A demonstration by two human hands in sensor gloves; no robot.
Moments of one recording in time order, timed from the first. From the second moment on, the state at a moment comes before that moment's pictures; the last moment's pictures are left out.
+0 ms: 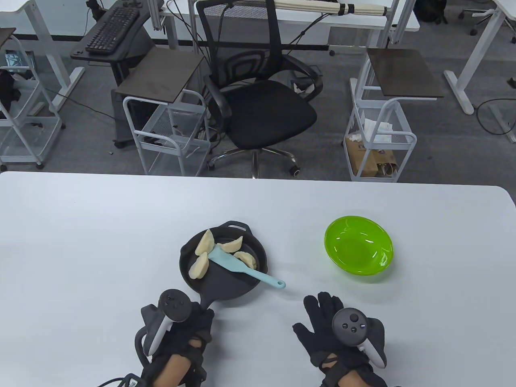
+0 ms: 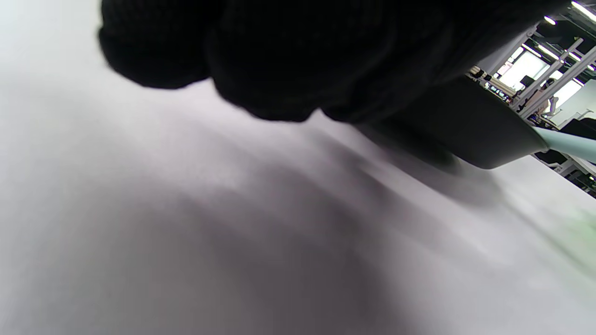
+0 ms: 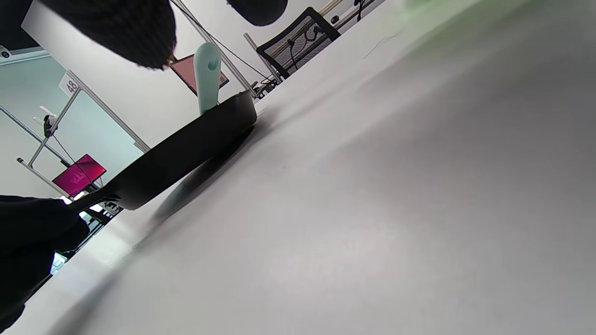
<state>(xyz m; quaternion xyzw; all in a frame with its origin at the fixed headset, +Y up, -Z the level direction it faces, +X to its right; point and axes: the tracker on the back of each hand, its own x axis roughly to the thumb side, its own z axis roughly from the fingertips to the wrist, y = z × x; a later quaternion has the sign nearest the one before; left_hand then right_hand) -0.195 -0.764 -0.273 -0.17 0.14 0.24 0.94 0.173 -0.767 -0.263 0.08 0.11 0.93 0.34</state>
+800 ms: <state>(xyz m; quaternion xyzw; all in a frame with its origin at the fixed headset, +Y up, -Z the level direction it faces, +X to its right) -0.140 -0.790 -0.266 -0.33 -0.01 0.25 0.91 0.192 -0.757 -0.273 -0.02 0.00 0.96 0.28</state>
